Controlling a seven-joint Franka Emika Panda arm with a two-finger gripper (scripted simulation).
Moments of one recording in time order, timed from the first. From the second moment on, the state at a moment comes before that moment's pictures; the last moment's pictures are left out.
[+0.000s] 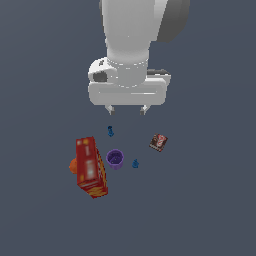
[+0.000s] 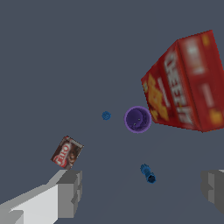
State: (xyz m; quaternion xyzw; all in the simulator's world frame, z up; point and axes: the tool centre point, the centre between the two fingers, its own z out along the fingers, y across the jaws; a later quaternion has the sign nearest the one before) arm 0.014 -0.001 0.326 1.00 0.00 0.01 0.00
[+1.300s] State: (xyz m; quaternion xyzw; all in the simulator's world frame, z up) arm 0.013 0.030 0.293 1.00 0.00 0.00 0.01
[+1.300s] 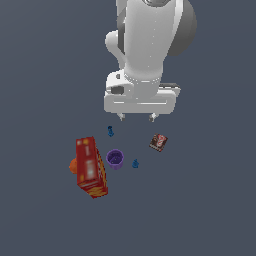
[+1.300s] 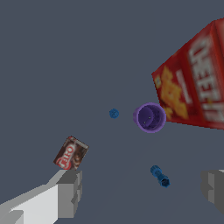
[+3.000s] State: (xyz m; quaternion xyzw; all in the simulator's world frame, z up) arm -0.057 0.154 0.082 0.97 -0.25 0.00 0.00
